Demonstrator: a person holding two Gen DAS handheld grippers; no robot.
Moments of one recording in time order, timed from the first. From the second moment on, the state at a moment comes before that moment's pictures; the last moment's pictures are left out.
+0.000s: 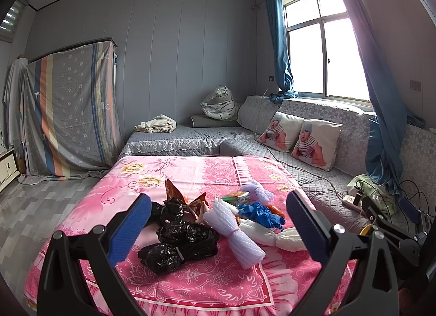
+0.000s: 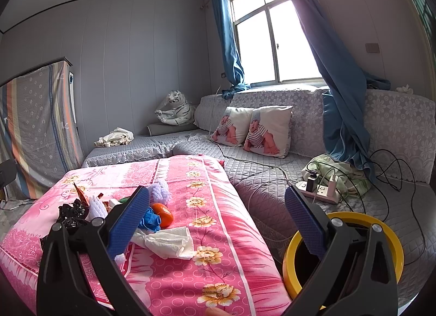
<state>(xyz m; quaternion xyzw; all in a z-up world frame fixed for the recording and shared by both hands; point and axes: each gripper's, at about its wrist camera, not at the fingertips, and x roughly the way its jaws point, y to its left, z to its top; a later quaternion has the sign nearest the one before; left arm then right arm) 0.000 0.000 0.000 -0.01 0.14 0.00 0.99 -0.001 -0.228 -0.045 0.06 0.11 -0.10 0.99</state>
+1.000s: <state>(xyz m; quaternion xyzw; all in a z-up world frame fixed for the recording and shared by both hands) -0.004 -0.002 -0.006 -0.01 0.14 0.00 0.99 0.002 -0.224 -0.050 0.06 0.11 -0.10 0.99</state>
